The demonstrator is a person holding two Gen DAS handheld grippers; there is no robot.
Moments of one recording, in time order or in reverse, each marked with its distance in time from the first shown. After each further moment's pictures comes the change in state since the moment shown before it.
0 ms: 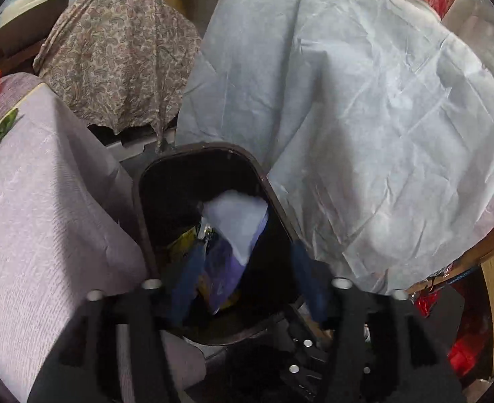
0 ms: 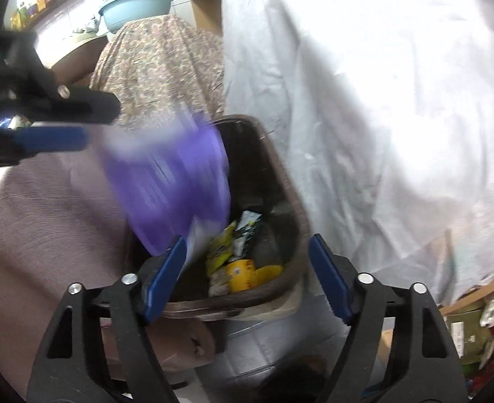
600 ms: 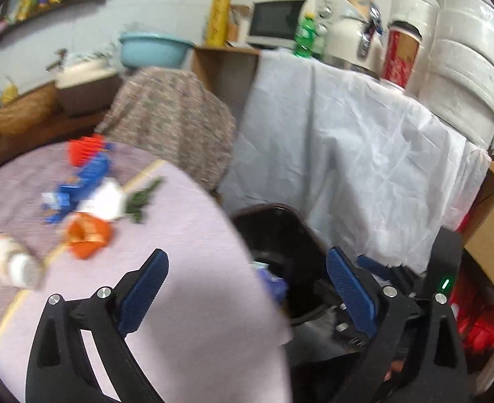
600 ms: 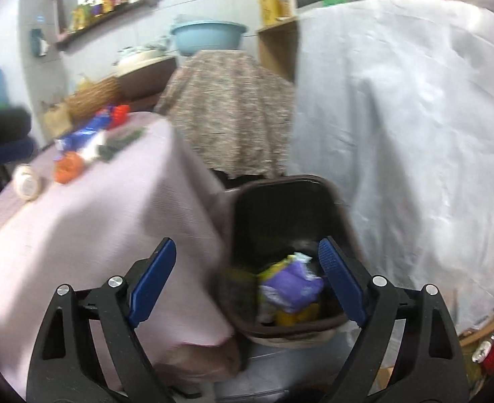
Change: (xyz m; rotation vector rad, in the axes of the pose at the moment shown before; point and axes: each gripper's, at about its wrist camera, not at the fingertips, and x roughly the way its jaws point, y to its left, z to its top) left arm -0.172 0.070 -0.042 0.090 -0.288 0.138; right arm -0.078 0.087 0.033 -0.159 -0.118 0.195
